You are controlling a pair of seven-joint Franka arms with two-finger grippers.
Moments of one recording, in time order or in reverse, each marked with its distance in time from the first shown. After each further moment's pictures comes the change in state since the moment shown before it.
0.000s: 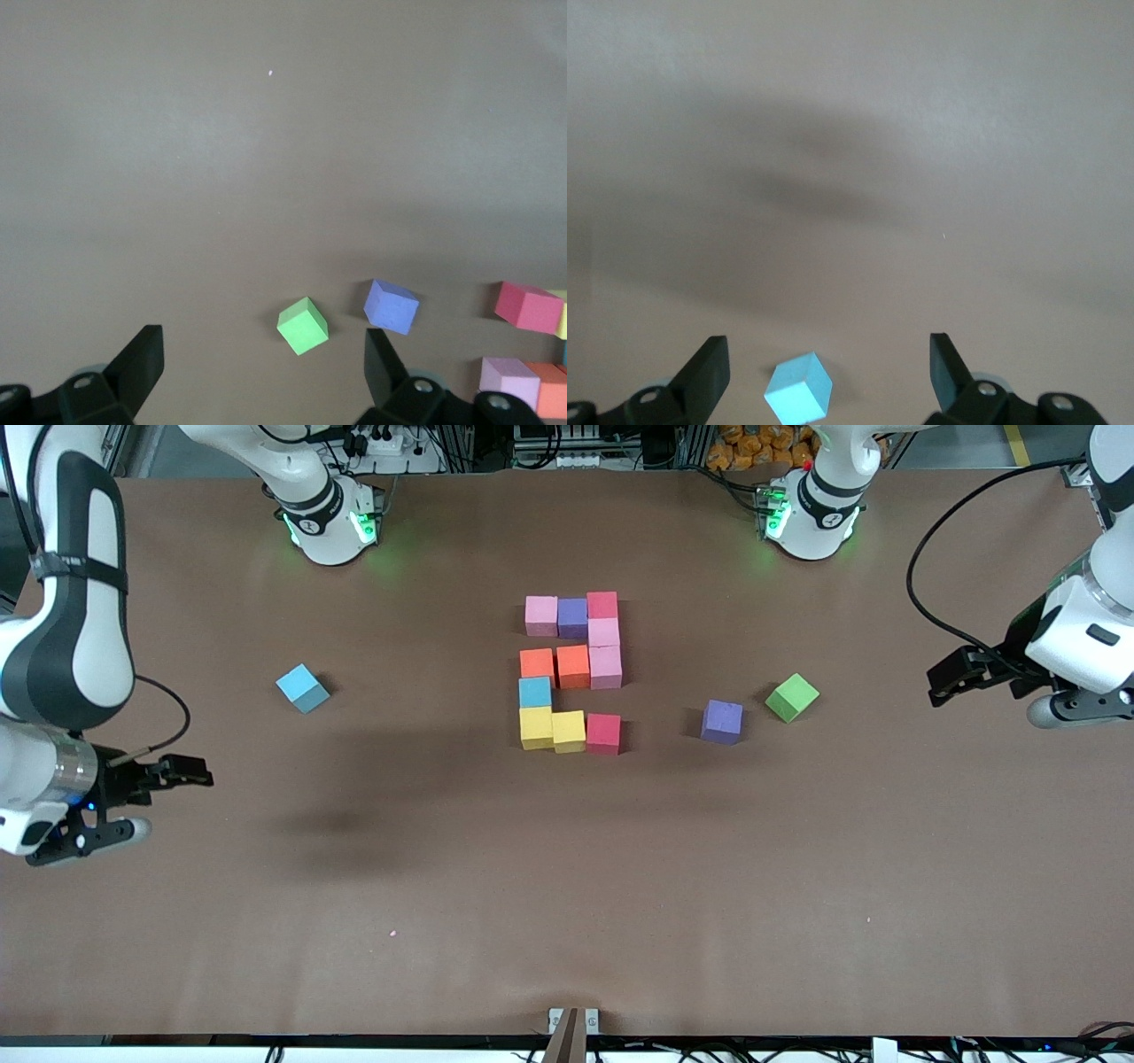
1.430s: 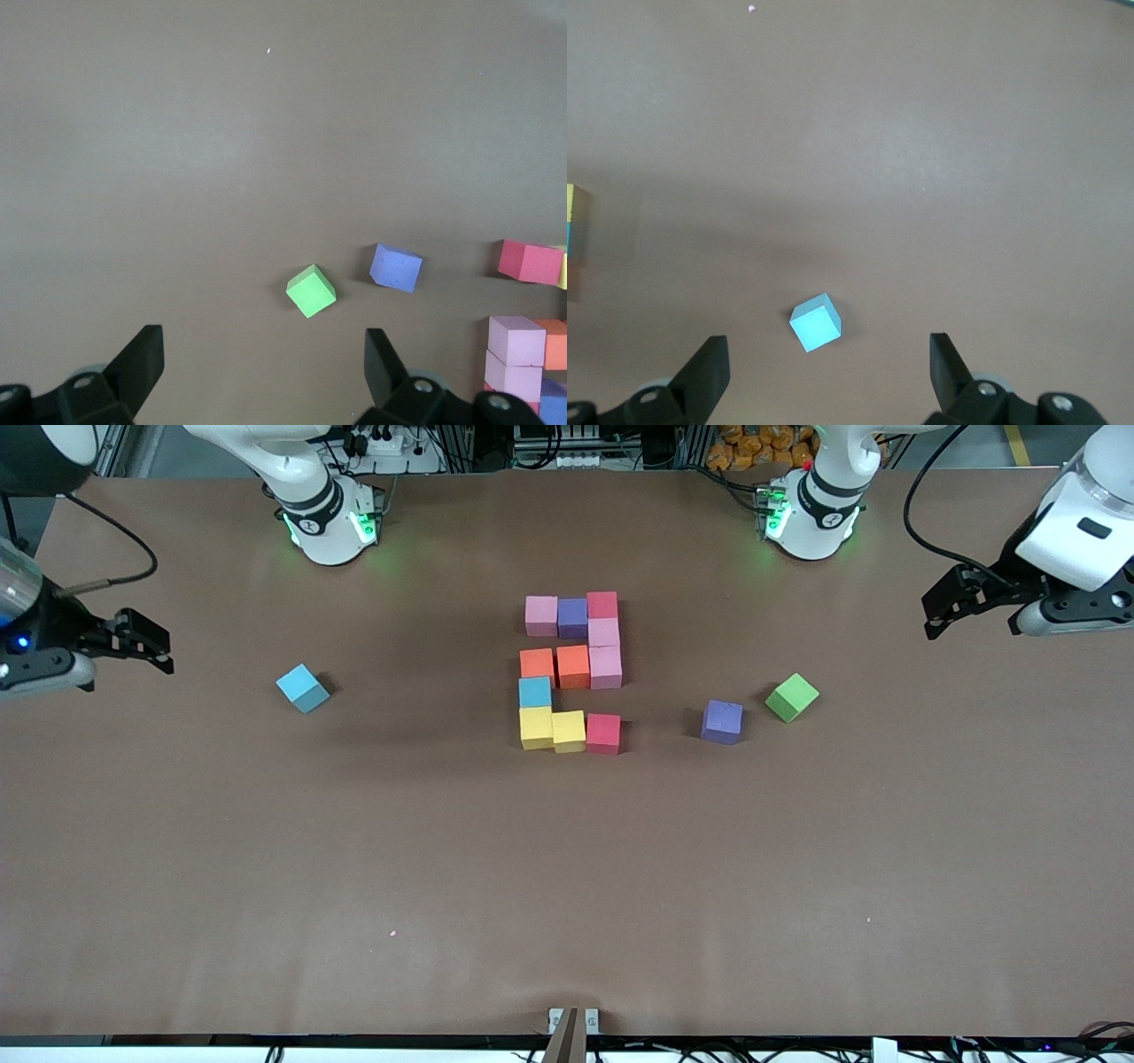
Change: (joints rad) left arm -0.057 -0.208 0.053 -0.176 -0.002 0.000 0.039; right arm -0.114 -0.478 0.232 -0.265 -0.149 -0.026 0.138
